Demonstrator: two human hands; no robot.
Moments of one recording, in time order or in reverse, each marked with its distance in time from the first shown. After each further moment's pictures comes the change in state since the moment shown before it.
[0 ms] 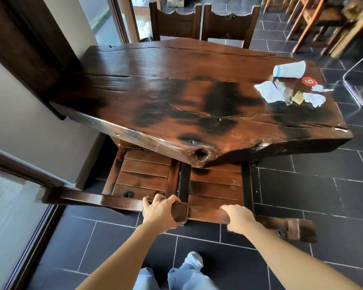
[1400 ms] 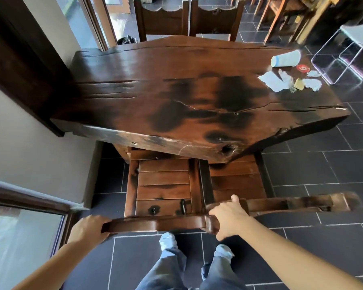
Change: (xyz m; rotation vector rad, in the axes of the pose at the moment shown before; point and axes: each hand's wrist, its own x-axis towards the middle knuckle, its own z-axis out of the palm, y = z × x) left_hand -0.034 -0.337 -0.104 0.343 -0.055 -0.092; right_hand -0.017 -0.231 -0.044 -0.220 -0.097 -0.148
